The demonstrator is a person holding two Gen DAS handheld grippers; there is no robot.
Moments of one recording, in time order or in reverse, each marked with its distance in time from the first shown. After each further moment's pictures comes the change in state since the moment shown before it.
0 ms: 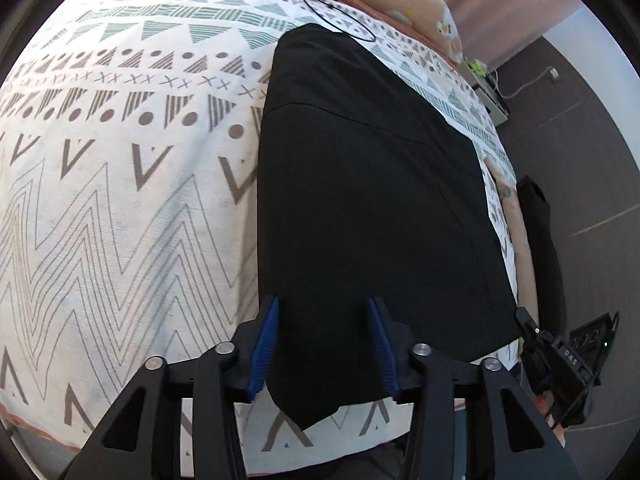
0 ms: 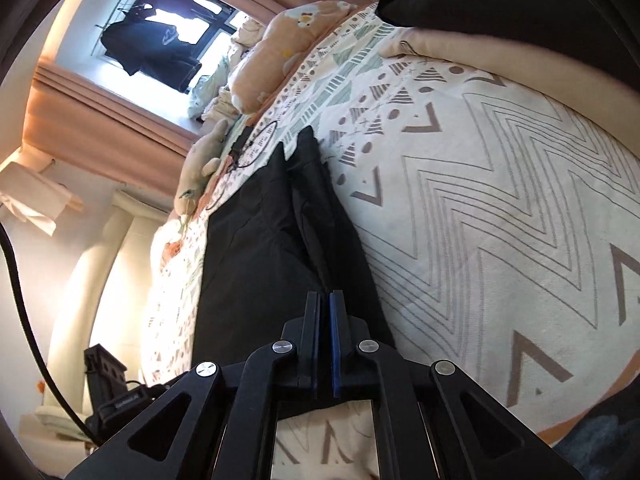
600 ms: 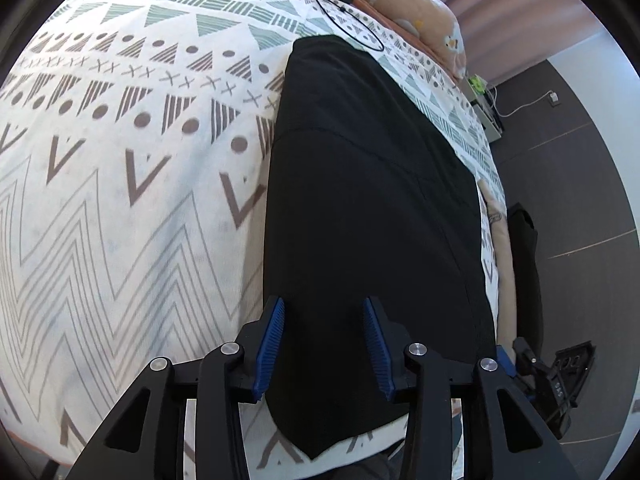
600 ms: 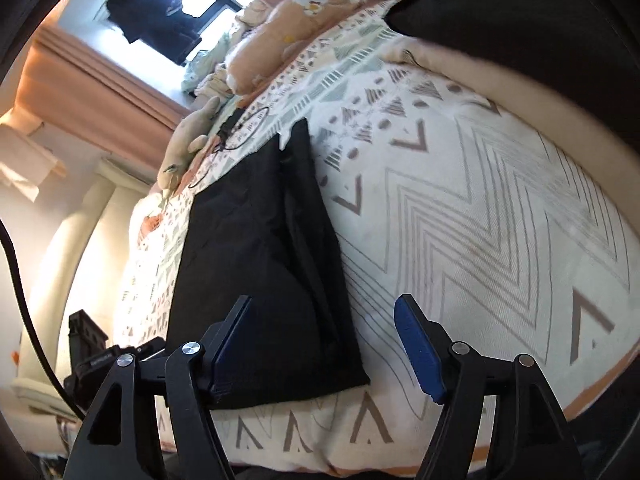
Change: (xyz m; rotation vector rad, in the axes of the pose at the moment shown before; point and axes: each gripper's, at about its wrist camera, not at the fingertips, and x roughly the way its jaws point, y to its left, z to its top) left arm 0.008 0.019 0.029 -0.080 0.003 -0.074; right arm -0.002 0.016 0.026 -0.141 0.057 -0.072
